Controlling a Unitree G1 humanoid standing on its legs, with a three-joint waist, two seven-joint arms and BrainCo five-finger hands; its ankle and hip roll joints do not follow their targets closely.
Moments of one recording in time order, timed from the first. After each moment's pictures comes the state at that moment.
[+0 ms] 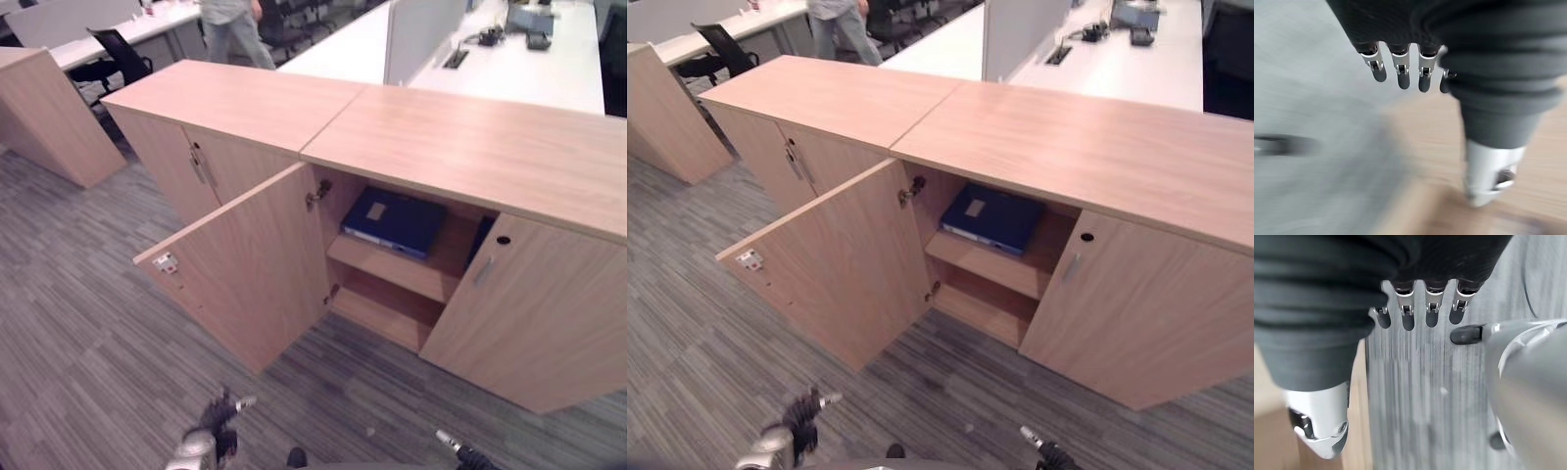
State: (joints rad) left arm 0.13 0.37 -0.05 0.52 -0.37 -0.15 0.01; right arm 0.05 -0.28 -0.17 1.33 0.53 -0.04 0.02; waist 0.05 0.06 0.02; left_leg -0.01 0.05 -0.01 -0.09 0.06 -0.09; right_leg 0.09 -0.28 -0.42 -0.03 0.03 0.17
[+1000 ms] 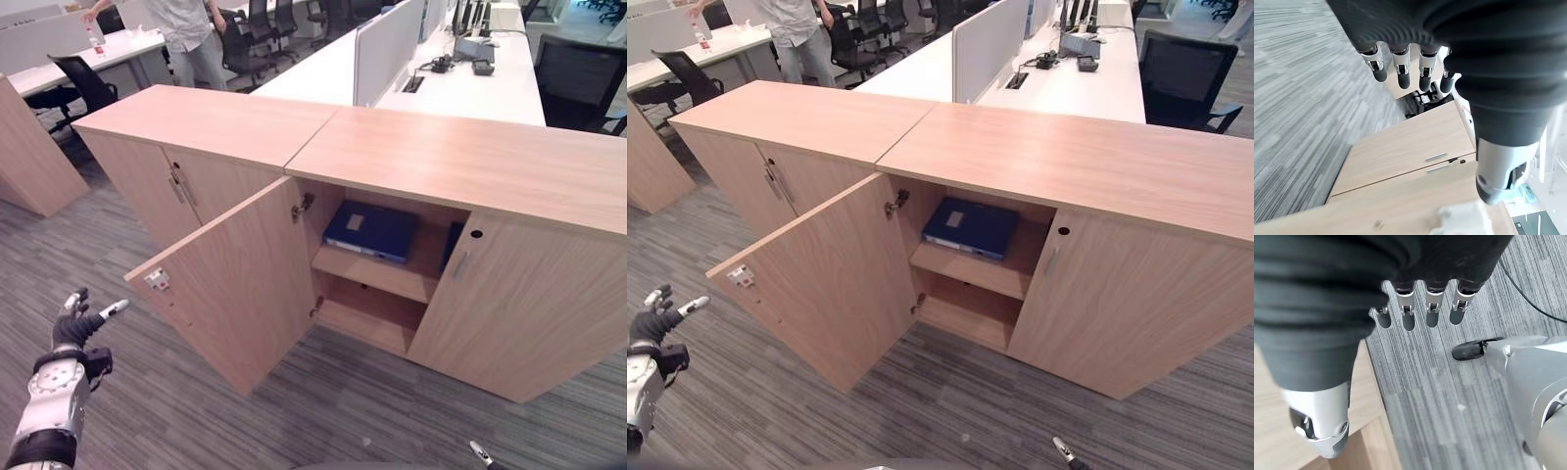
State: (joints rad) left arm -0.11 0.77 0.16 0.74 -0.42 -0.08 0.07; right arm 0.04 -0.30 -0.20 1.34 0.61 -0.02 0.04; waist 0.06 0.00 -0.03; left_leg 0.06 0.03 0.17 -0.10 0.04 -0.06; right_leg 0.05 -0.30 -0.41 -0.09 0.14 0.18
